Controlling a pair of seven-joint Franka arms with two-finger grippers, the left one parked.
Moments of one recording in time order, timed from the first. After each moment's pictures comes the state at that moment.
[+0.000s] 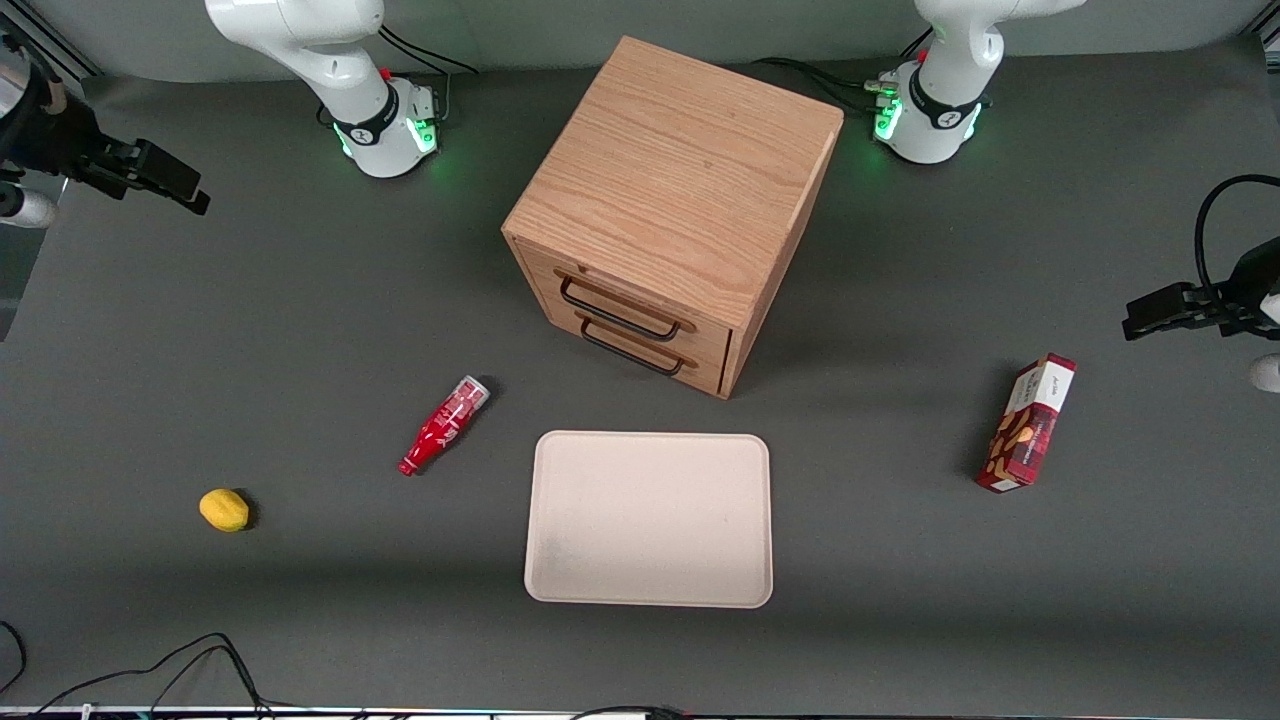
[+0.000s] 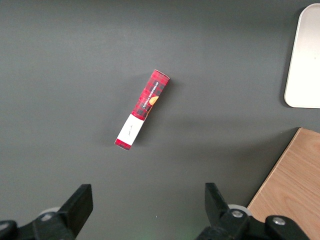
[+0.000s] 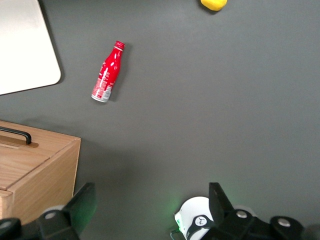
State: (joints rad) arm 0.02 -0.15 0.04 -1.60 0.02 1.33 0.30
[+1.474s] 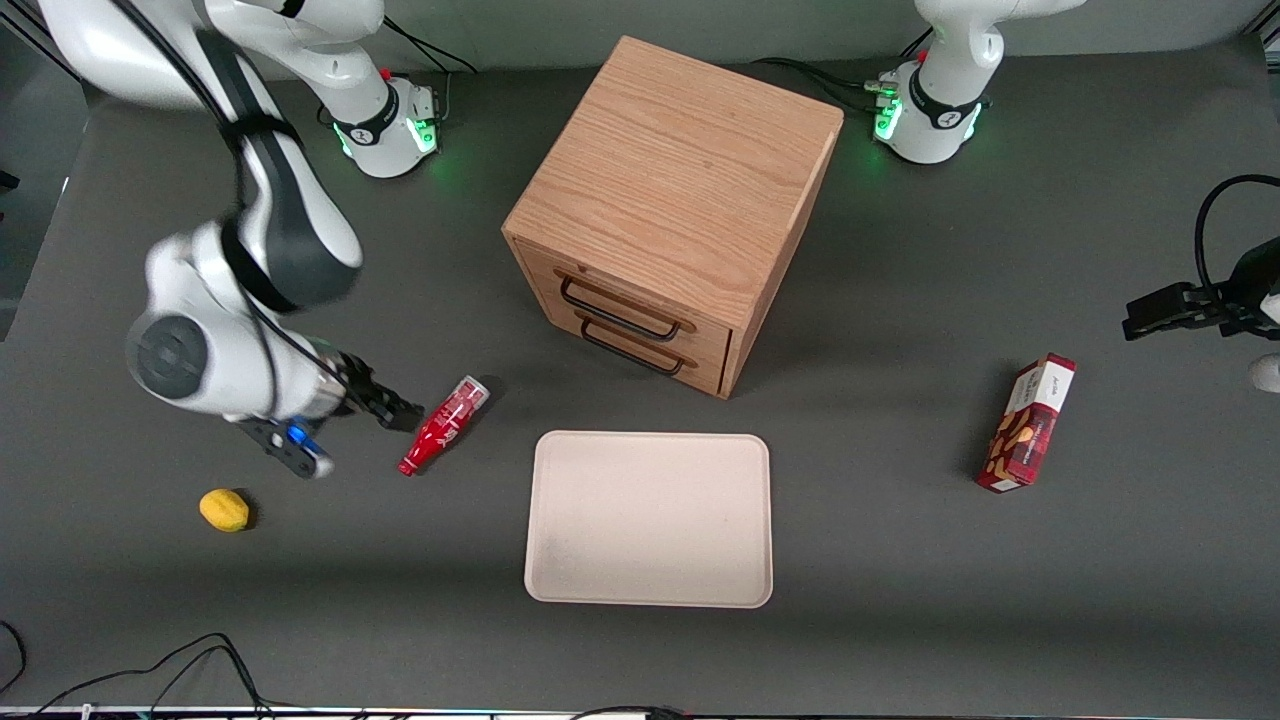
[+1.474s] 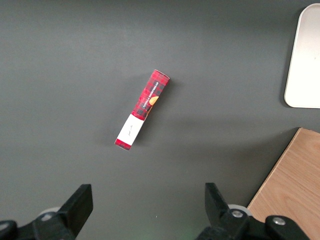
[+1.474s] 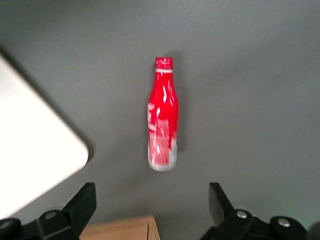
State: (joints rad) arm 0.04 0.46 0.24 -1.64 0.02 1.91 0.92
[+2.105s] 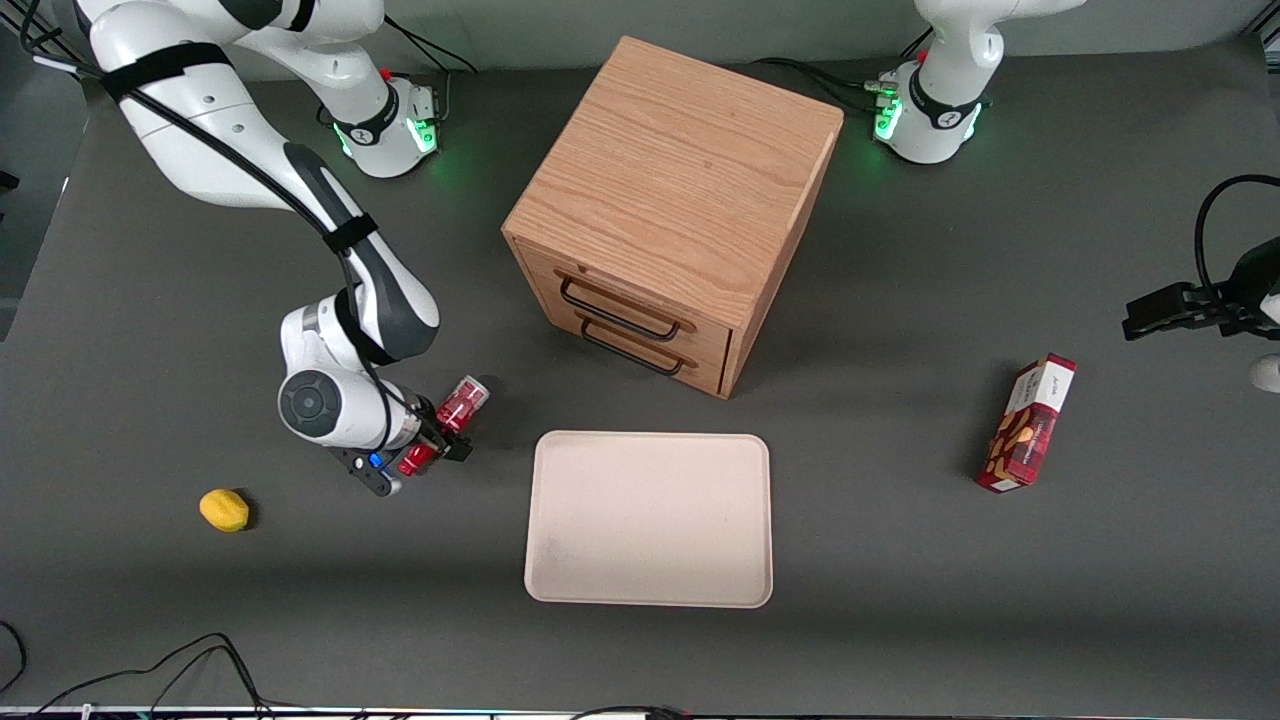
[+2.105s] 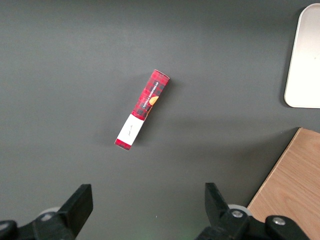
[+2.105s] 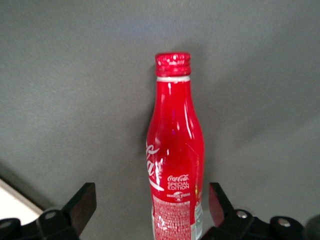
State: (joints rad) arm 0.06 0.60 0.24 -1.78 -0.05 2.22 1.02
